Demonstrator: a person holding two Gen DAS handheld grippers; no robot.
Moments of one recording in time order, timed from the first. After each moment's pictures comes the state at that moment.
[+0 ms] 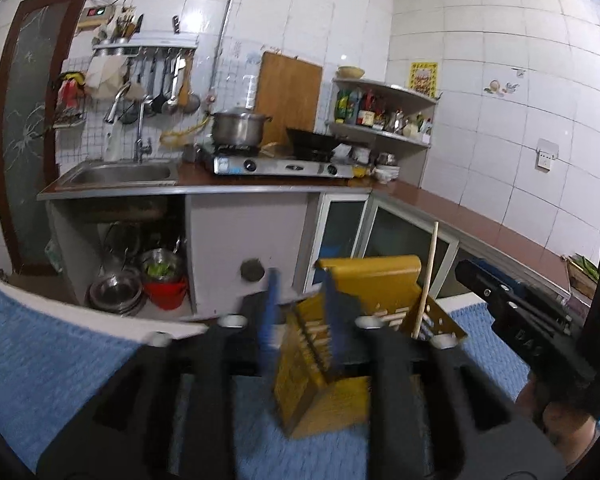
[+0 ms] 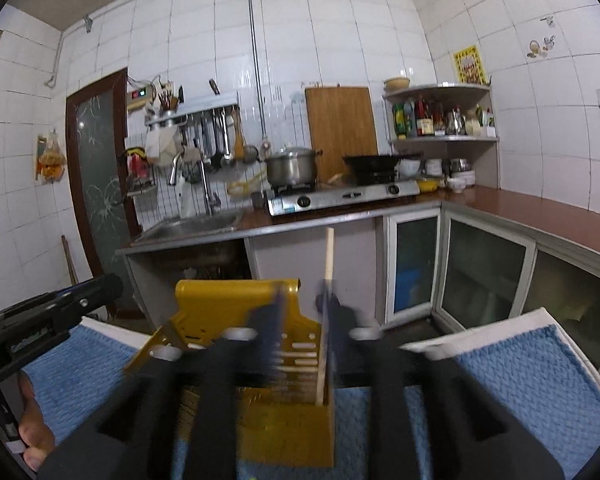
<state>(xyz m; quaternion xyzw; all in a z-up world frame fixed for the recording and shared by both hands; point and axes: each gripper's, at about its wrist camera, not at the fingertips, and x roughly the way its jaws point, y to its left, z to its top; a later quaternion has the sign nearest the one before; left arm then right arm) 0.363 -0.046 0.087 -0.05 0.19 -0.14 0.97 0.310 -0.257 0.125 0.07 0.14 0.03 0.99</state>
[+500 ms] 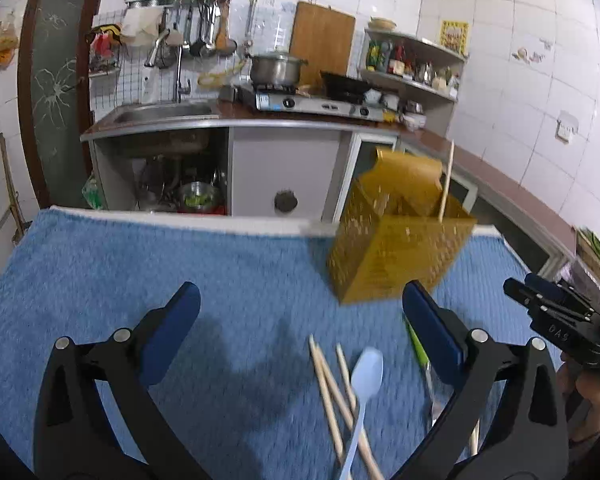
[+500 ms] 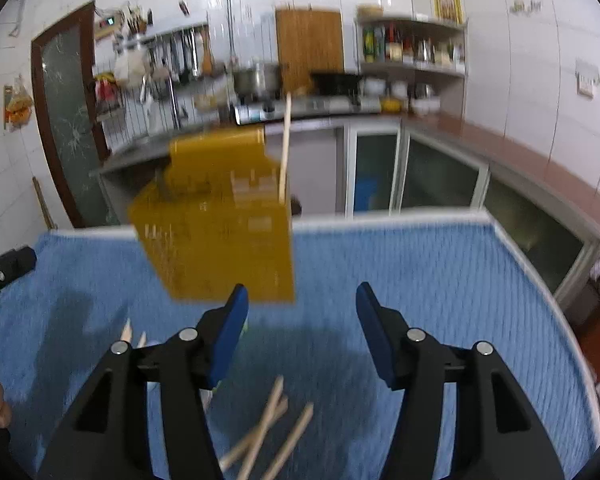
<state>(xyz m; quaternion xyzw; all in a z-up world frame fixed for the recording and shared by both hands) 0.270 0.016 0.057 -0.05 0.30 -0.10 0.95 0.219 -0.260 0.072 0.05 0.32 -0.02 0.95</state>
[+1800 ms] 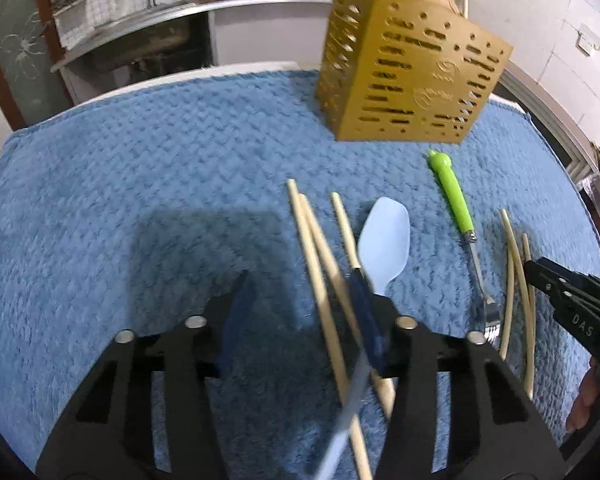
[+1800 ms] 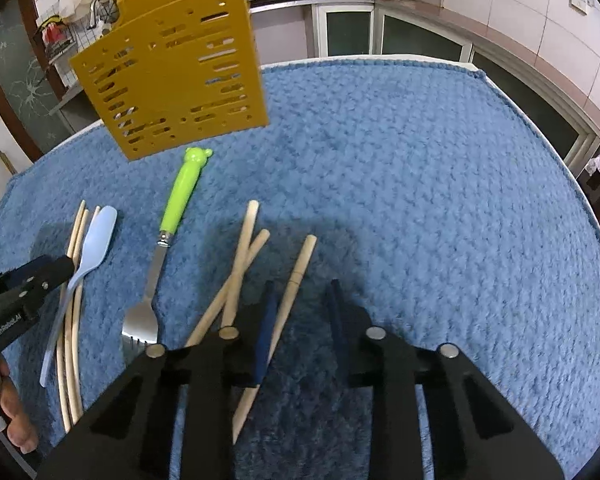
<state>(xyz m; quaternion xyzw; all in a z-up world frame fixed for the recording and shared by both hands) 0.291 -0.028 -0.040 0.01 0.49 -0.11 0.87 0.207 -0.251 -0.007 0.08 0.49 -0.07 0.87</state>
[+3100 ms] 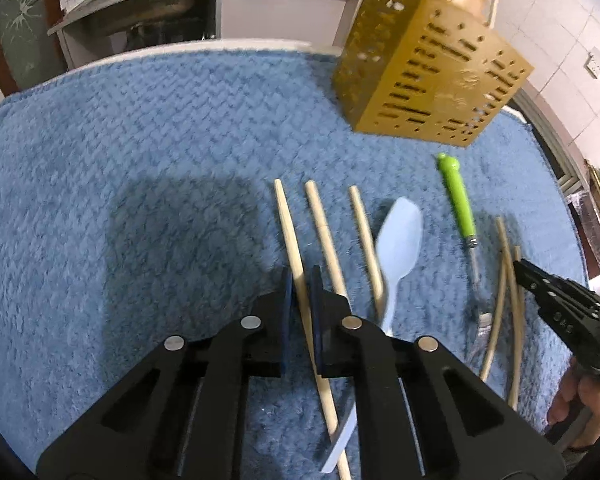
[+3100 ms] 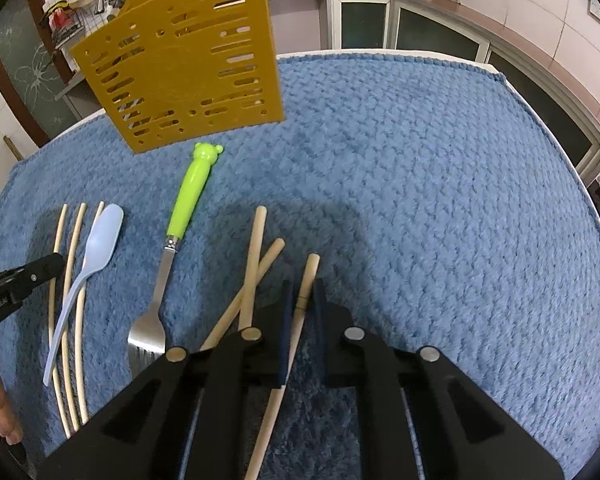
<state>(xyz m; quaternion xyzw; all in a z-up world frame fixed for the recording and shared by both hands) 0.301 -0.001 -0.043 -0.04 0.53 -0.11 0.84 0.227 -0.248 -0.008 0.07 0.51 -0.05 0.86</state>
